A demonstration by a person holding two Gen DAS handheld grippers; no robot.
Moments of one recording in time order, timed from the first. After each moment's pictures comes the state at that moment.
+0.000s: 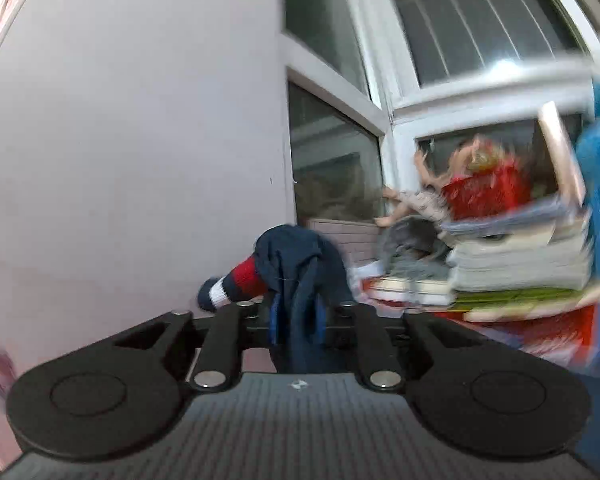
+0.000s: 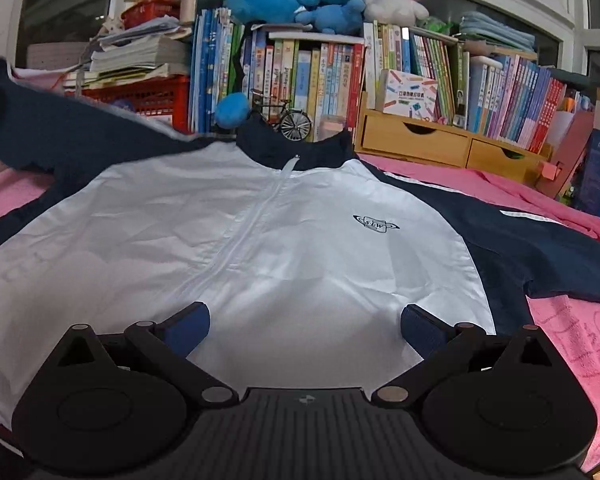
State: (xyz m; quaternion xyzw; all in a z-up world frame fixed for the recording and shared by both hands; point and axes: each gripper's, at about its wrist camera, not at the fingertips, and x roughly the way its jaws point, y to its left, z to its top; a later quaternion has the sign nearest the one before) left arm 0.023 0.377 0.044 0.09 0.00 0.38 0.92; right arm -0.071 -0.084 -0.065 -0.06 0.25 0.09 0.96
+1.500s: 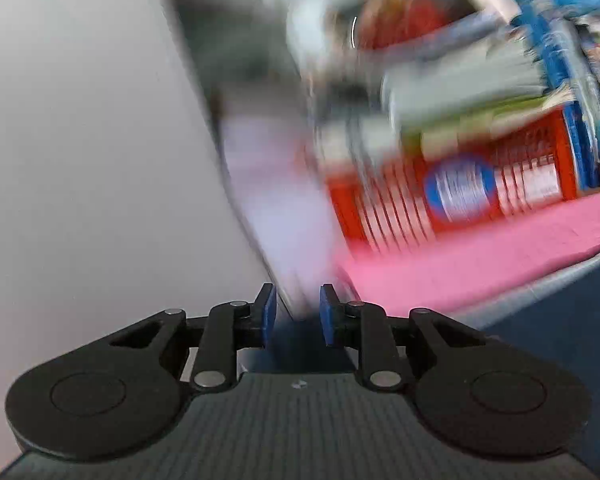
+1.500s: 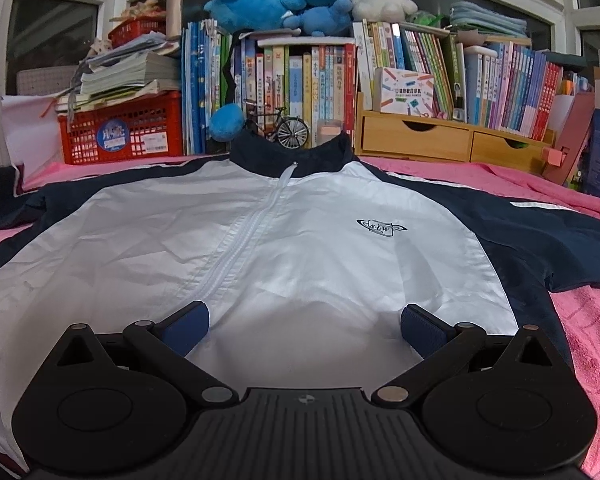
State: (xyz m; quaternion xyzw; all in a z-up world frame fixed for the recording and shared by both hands) left arm 0.032 0.403 0.006 0.02 0.21 0.28 0.93; right arm -0.056 -0.089 -0.074 -0.02 0.24 0.10 0.96
